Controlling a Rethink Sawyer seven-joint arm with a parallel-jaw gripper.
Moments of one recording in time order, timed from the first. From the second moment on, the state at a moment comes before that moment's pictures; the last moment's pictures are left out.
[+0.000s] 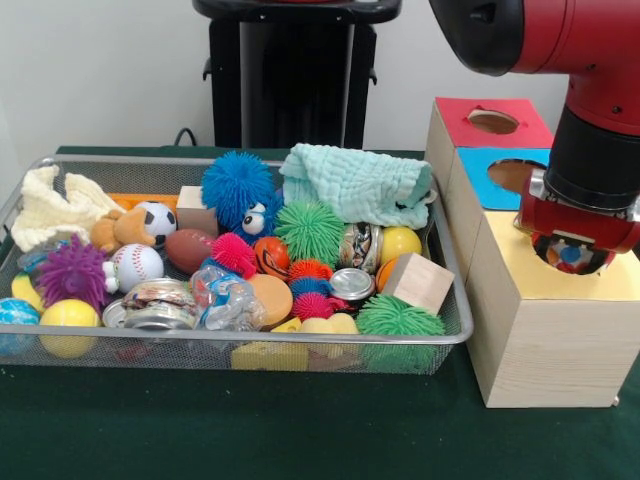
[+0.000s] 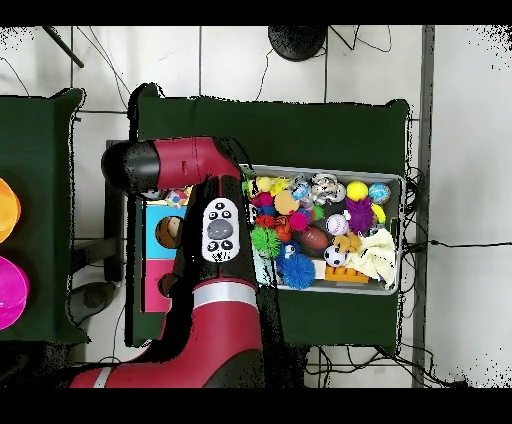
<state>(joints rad) 0.08 -0.35 -0.01 1.11 -0.03 0.83 2.23</state>
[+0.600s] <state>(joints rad) 0.08 -0.35 -0.01 1.10 -0.03 0.86 2.23</state>
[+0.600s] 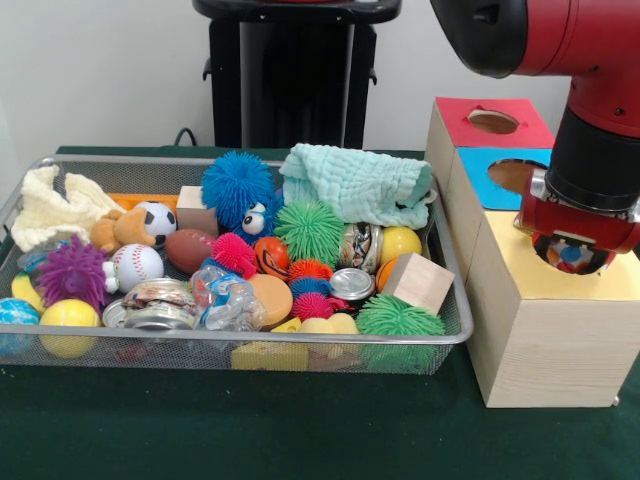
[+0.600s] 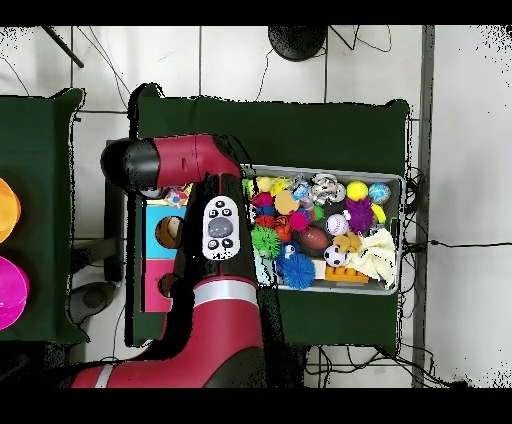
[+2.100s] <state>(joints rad) 0.07 -0.34 0.02 1.05 -0.06 0.94 2.23</state>
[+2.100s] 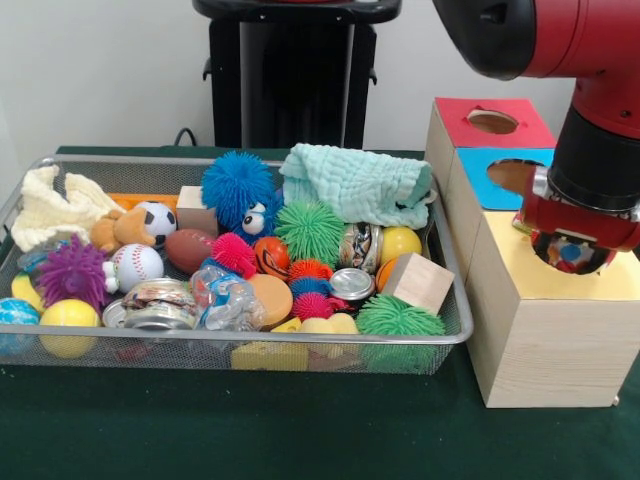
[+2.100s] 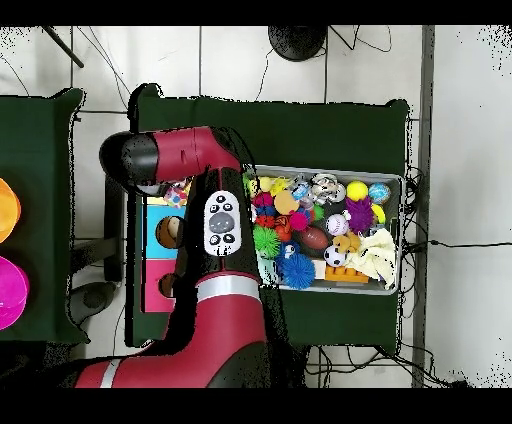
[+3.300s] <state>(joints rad) 0.08 -0.50 0.02 0.85 -0.07 1.15 2.23</state>
